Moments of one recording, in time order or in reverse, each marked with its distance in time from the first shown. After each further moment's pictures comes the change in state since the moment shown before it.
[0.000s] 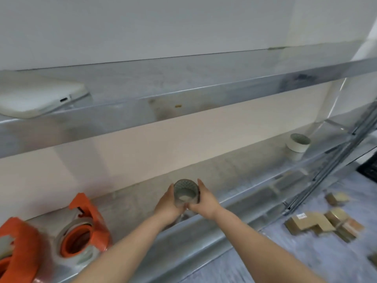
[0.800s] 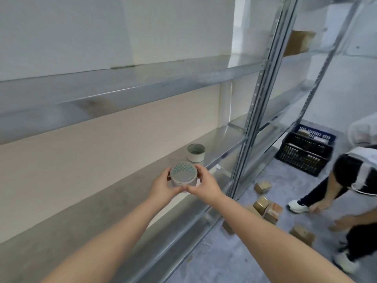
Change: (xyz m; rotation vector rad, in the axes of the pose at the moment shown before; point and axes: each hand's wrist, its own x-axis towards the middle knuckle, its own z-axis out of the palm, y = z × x) left_hand 0.071 0.293 0.211 -0.223 -0.067 0.408; right_hand -0.052 0.164 -0.327 0.203 0.485 -0.097
